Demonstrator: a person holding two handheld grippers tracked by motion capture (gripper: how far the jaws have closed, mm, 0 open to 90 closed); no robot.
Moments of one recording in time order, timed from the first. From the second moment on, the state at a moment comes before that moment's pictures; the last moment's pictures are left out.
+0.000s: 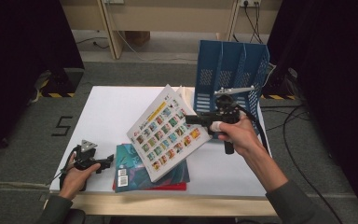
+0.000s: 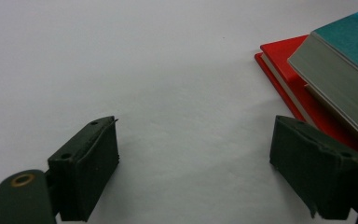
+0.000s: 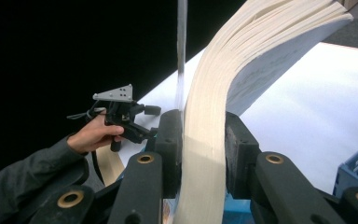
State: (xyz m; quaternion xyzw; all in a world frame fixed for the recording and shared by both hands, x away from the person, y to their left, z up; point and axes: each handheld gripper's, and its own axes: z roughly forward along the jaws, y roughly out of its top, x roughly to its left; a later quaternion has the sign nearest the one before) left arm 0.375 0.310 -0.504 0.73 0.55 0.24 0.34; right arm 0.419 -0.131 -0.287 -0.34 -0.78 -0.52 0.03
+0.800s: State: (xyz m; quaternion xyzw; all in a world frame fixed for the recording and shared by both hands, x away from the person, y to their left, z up) left arm 0.375 0.310 -0.504 0.73 0.55 0.24 0.34; right arm 0.422 -0.074 -0.271 -0.33 -0.82 -0.46 0.05
